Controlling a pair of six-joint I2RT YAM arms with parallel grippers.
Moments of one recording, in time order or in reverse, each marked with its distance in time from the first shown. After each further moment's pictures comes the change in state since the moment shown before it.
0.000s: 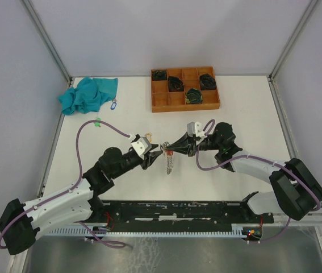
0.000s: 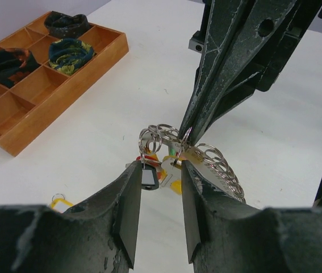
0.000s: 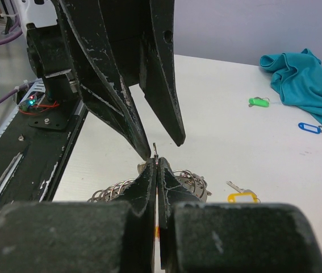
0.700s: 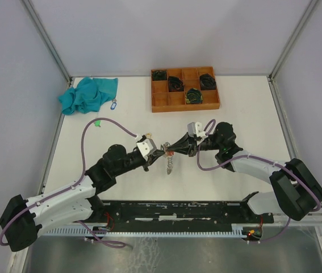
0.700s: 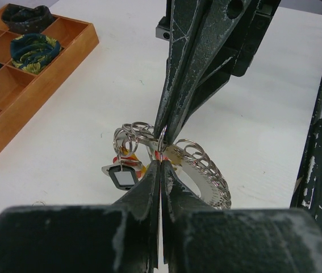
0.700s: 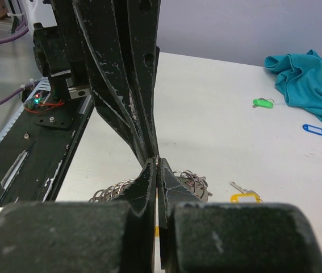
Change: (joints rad) left arm 0.000 0.053 0.040 -0.047 0.119 0.029; right arm -0.003 -0.005 0.000 -0.015 -0.034 -0.006
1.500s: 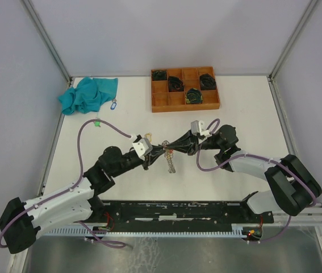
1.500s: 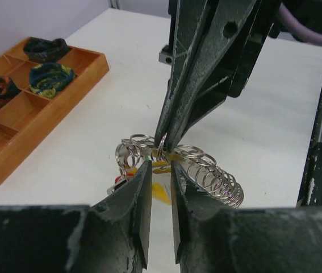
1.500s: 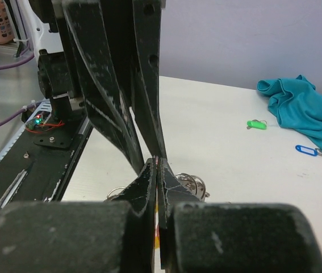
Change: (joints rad) left arm 0.000 0.002 -0.013 0.092 -0.005 -0.019; right arm -0.002 0.048 -0.018 0.254 0.005 0.150
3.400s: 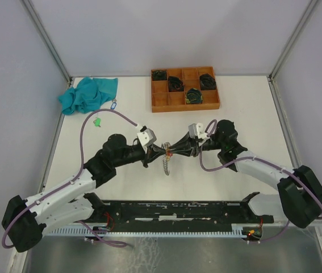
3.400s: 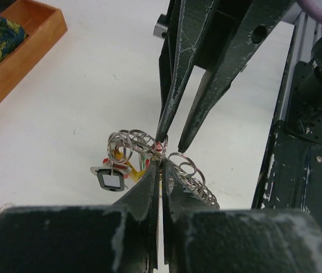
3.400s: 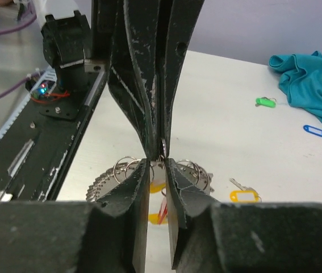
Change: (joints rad) left arm 0.095 0.049 0.097 -0.160 0.183 -0.082; right arm -0.008 -0.085 0.023 -0.312 -0.044 -0.176
